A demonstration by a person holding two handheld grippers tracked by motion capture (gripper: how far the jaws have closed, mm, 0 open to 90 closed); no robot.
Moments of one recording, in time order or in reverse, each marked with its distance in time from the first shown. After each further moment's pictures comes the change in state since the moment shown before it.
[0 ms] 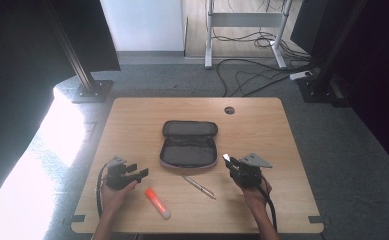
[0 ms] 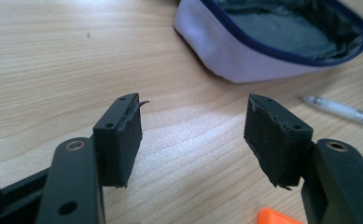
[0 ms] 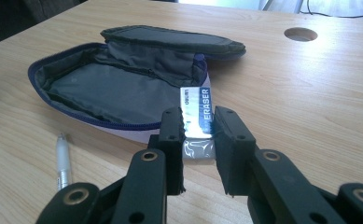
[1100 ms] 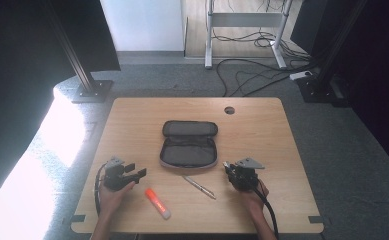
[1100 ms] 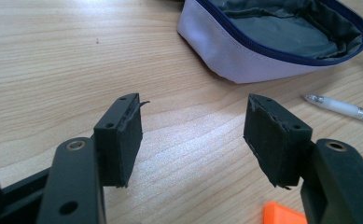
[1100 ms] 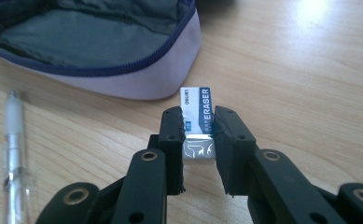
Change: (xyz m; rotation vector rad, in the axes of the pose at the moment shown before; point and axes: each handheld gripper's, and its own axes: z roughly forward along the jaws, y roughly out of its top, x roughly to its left) left arm 0.004 -0.001 -0.009 -0.029 0.004 0.017; right arm -0.006 -0.029 0.025 0.130 -0.046 0.009
